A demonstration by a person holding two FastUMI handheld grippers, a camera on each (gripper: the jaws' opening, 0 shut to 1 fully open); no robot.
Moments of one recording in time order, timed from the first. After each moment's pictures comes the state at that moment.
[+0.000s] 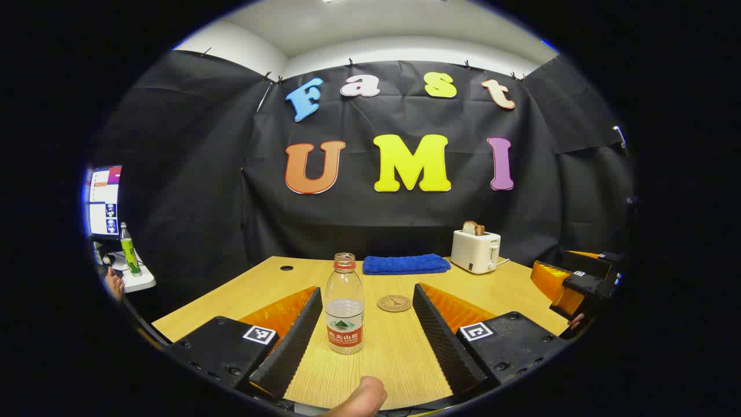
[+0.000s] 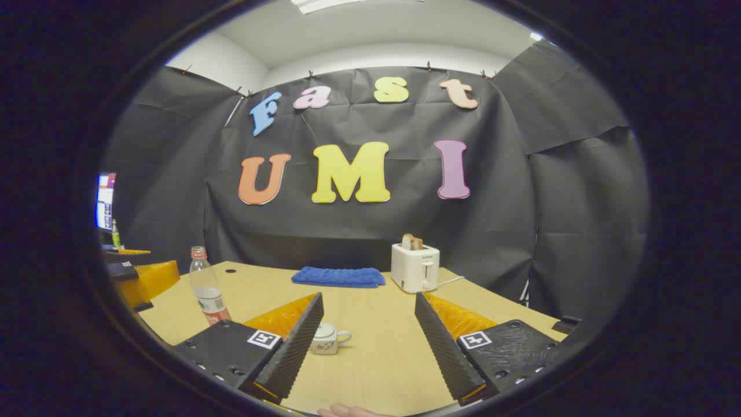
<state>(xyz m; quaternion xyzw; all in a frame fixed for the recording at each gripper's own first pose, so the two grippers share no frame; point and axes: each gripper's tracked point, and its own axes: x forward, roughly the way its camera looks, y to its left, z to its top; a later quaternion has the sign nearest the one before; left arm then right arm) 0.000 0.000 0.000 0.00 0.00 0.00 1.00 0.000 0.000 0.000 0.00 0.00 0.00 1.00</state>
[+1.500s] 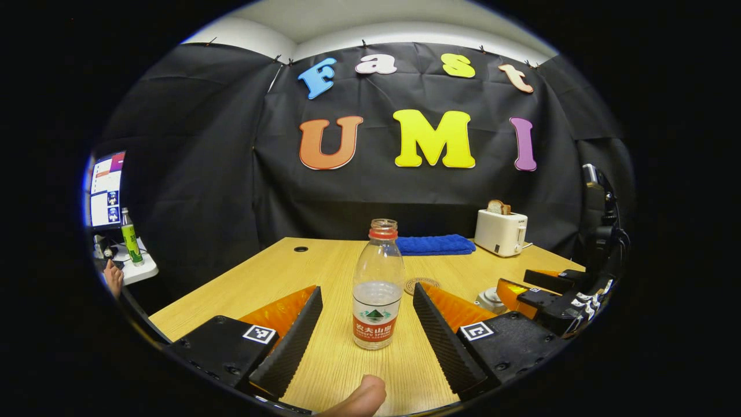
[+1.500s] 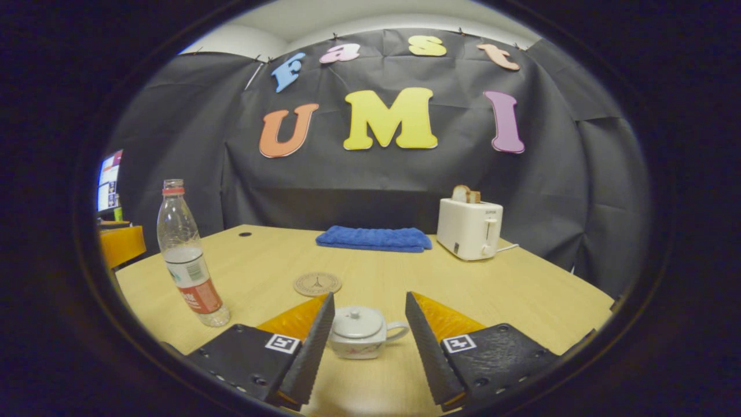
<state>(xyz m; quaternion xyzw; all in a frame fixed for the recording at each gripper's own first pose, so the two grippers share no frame) 0.038 0.039 -0.055 0.00 0.05 0.03 1.00 0.113 0.078 -0.090 -0.02 0.09 0.08 0.99</state>
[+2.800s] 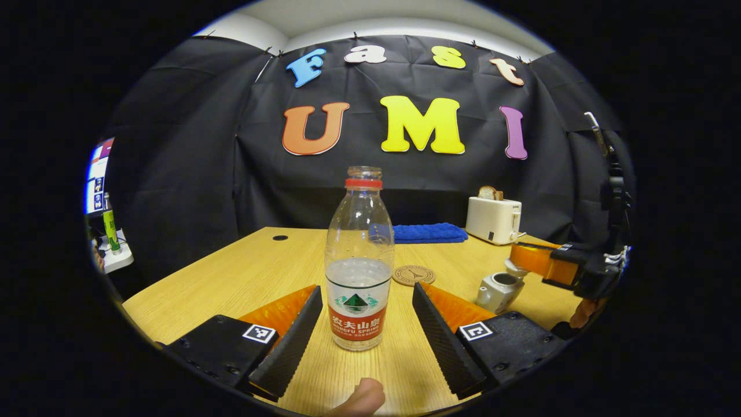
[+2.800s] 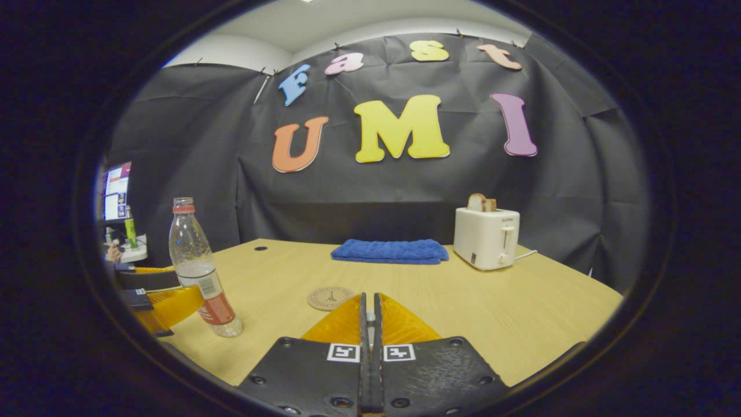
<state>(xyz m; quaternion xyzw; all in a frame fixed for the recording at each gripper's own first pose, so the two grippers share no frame) 0.079 0.029 -0.103 0.00 0.05 0.00 1.00 0.116 0.070 -0.070 0.01 0.05 0.12 0.99</state>
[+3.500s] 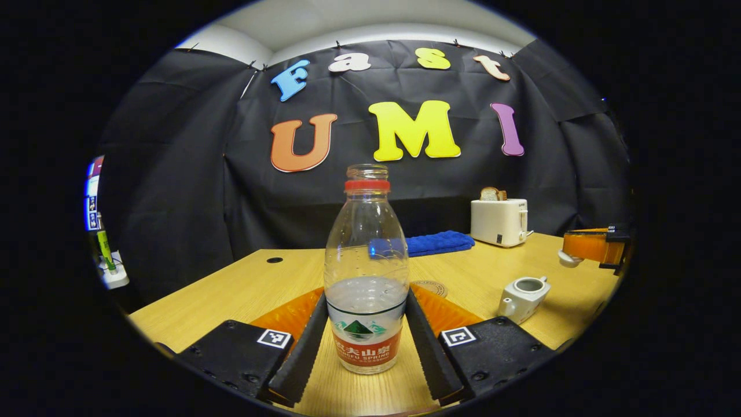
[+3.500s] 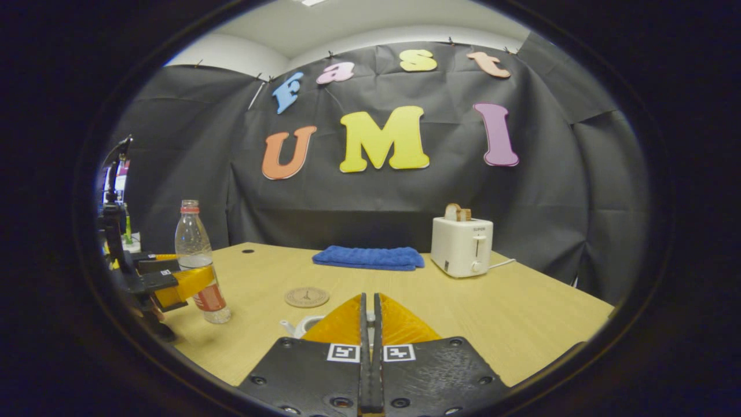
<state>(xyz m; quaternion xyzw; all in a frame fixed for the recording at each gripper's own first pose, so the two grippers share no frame) 0.122 0.025 -0.095 0.05 0.02 -0.01 1.00 0.105 0.018 -0.062 0.00 0.03 0.10 0.99</state>
